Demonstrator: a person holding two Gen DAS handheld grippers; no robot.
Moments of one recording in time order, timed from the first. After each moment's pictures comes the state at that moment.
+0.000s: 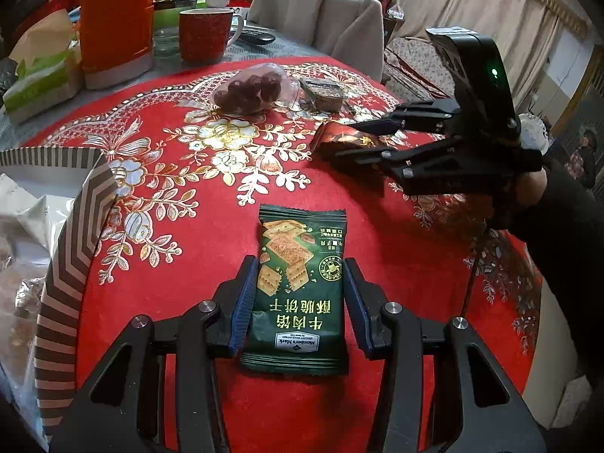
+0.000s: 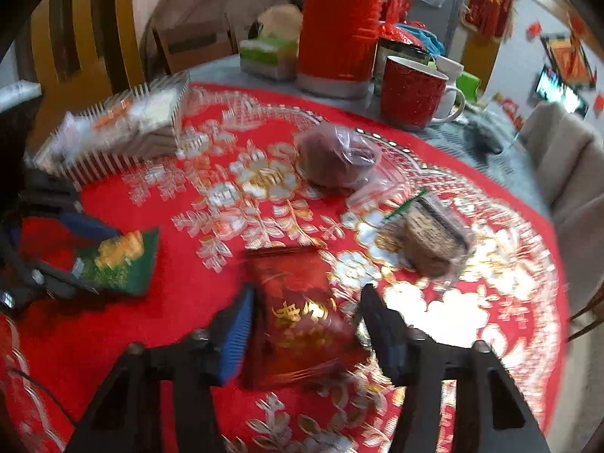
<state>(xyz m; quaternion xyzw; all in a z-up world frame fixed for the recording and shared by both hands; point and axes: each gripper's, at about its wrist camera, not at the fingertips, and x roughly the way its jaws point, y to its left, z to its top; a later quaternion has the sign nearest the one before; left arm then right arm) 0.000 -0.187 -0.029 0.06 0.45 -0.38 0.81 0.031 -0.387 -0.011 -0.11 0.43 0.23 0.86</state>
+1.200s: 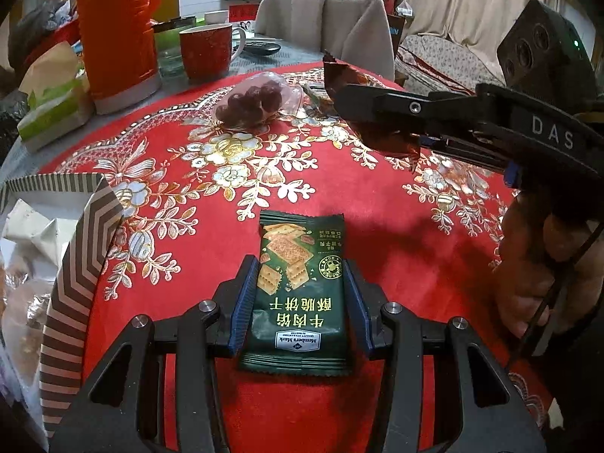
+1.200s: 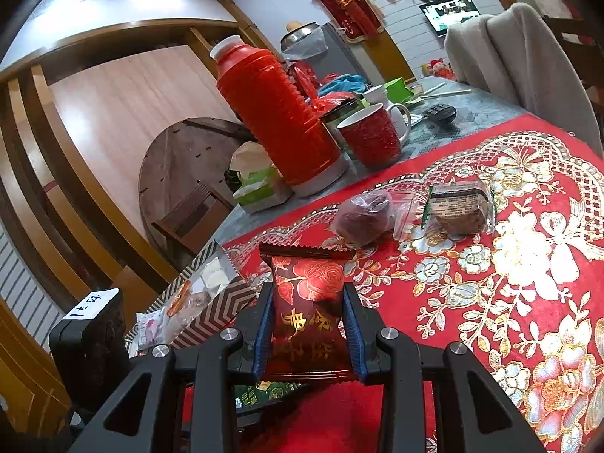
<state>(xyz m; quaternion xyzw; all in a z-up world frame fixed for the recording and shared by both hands) -0.010 -0.204 -0.029 0.12 0.41 -0.34 0.84 -0.025 -0.388 0.010 0.24 0.29 0.20 0.91</state>
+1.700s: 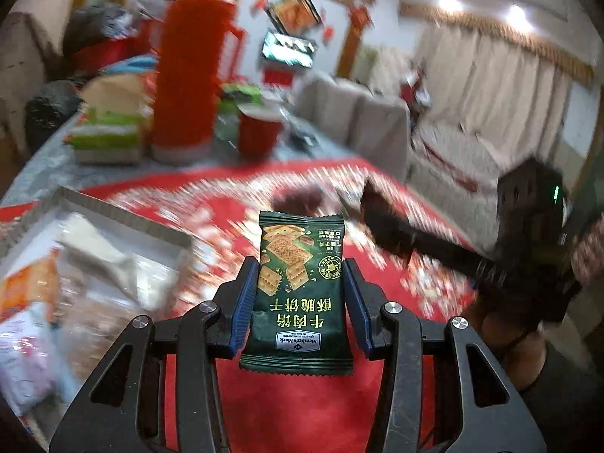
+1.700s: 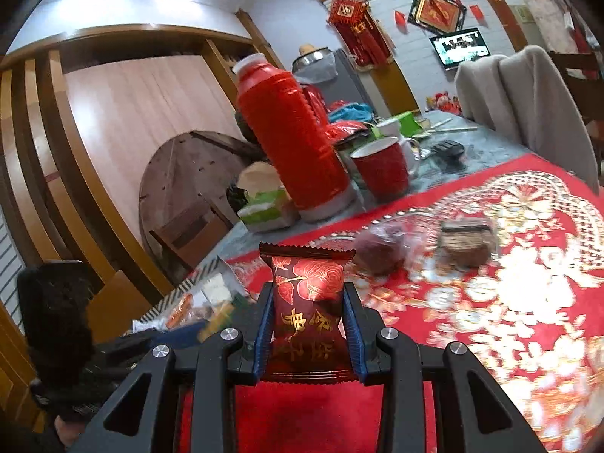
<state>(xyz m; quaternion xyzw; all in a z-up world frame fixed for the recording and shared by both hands) -0.011 -0.124 0.028 -0.04 0.30 -0.31 0.90 -0.030 -0.352 0.025 0.20 0.24 0.18 0.93</state>
